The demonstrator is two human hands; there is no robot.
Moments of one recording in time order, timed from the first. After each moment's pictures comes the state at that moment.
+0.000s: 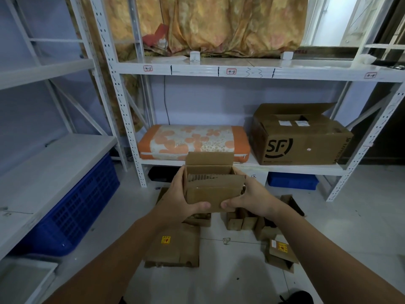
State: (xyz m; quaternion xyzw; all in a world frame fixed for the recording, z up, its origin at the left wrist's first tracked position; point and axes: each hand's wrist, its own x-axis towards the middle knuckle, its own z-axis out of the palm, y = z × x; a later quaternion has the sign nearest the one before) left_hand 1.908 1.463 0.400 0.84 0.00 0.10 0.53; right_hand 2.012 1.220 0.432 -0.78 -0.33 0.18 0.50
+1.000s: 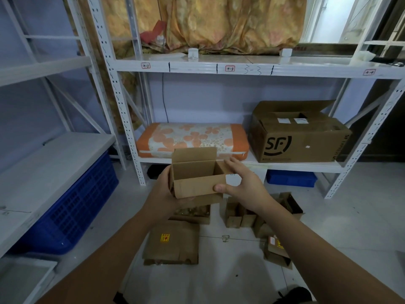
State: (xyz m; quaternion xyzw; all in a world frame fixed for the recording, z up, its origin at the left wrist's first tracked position) left_hand 1.900 1.469 0.411 0.80 0.01 0.17 0.57; right_hand 1.994 1.236 0.450 -0.85 -0.28 0.07 0.44
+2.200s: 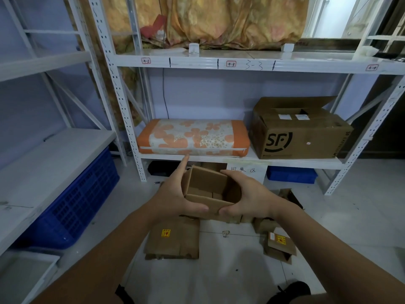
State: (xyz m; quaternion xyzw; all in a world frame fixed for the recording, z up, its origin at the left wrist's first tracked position) left_hand 1.889 1.456 0.429 0.85 -0.01 0.05 0.52; right_hand 1.990 1.217 0.444 -0.86 -0.37 0.15 0.30
